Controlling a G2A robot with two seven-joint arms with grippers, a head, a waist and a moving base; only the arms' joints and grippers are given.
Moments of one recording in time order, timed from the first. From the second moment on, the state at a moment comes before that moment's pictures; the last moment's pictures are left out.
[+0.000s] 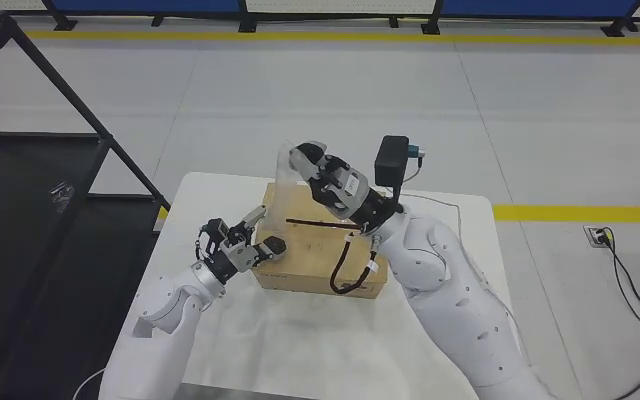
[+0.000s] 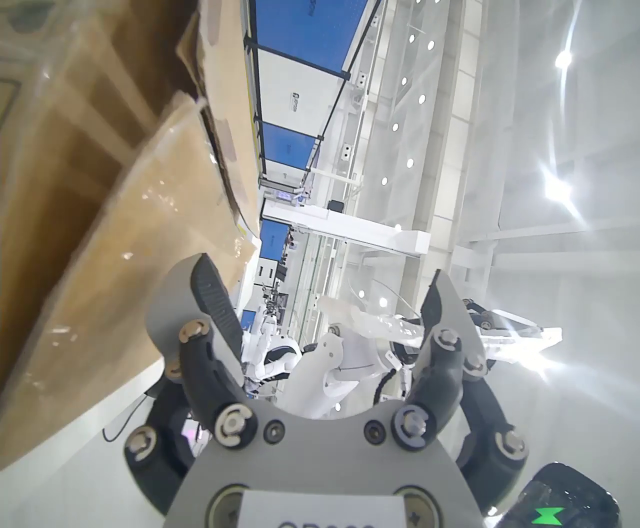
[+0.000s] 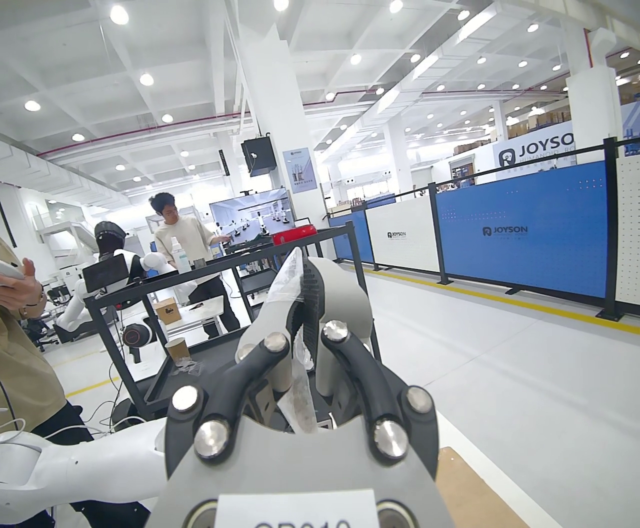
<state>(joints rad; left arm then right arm) 0.99 -1.24 -1.41 -1.39 -0.60 0.10 -0.75 -0.62 -1.44 1.05 -1.43 -0.71 -0.61 -0.03</state>
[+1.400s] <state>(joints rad) 0.97 -1.23 -1.40 -1.35 -0.68 0.10 -0.79 -0.62 -1.46 1.07 -1.42 -0.77 -0.57 -0.03</state>
